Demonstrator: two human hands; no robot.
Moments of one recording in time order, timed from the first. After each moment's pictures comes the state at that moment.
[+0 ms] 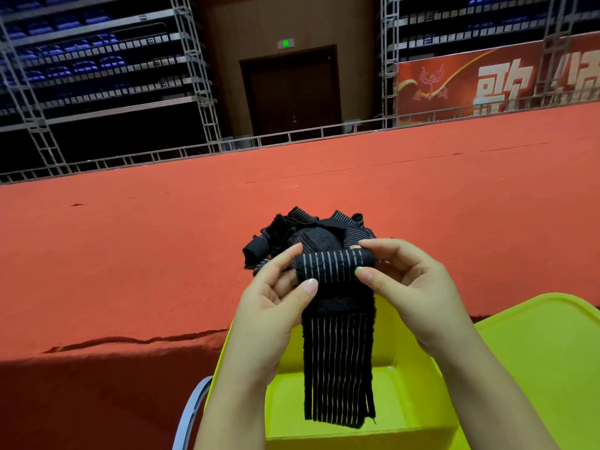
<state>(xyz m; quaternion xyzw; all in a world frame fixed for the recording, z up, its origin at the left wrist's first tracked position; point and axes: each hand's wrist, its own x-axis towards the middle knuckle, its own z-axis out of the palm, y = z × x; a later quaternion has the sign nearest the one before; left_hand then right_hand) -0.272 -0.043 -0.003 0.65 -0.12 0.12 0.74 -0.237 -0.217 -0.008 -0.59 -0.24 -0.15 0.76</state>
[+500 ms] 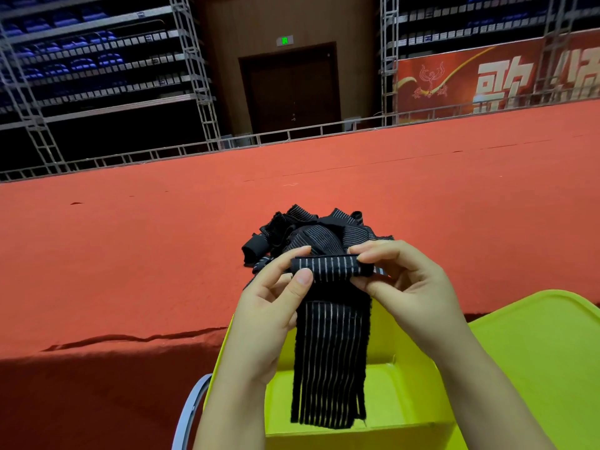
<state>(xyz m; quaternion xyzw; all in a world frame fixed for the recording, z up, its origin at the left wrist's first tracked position) -0.275 -0.045 0.000 0.63 -0.11 0.13 0.76 -0.240 -0.216 -0.013 -0.60 -0.29 -0.20 0.72</state>
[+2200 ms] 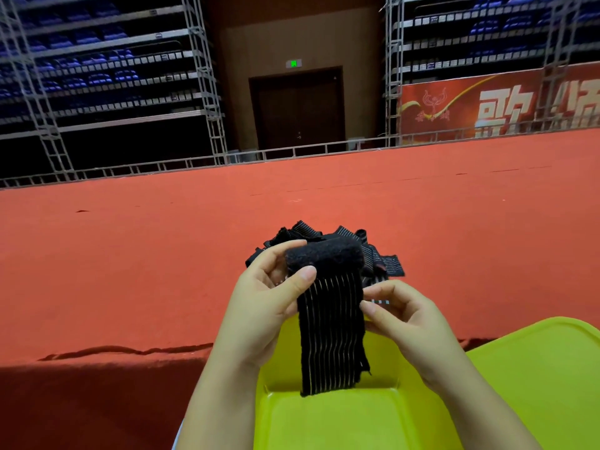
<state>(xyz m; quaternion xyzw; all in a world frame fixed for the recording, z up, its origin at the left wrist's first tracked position) -0.256 -0.030 0.022 0.63 -0.12 0.12 0.76 -0.230 -0.216 -0.035 -0.65 -0.18 -0.09 0.73</state>
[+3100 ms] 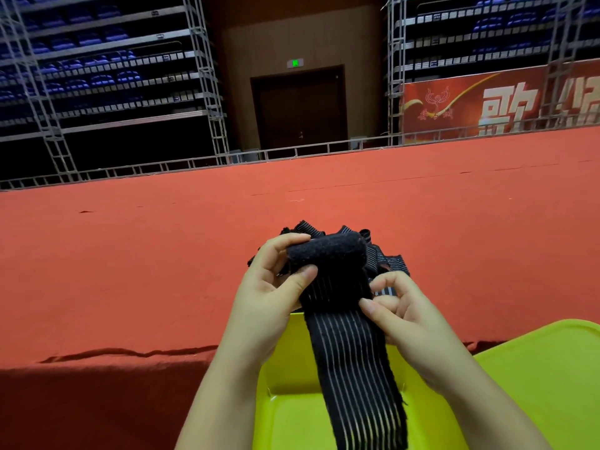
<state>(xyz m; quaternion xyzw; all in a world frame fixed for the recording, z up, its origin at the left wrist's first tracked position) -0.245 -0.026 0.016 0.67 -0.17 0.21 0.69 -0.220 -0.212 -0.035 -0.68 -0.22 -0.03 0.70</state>
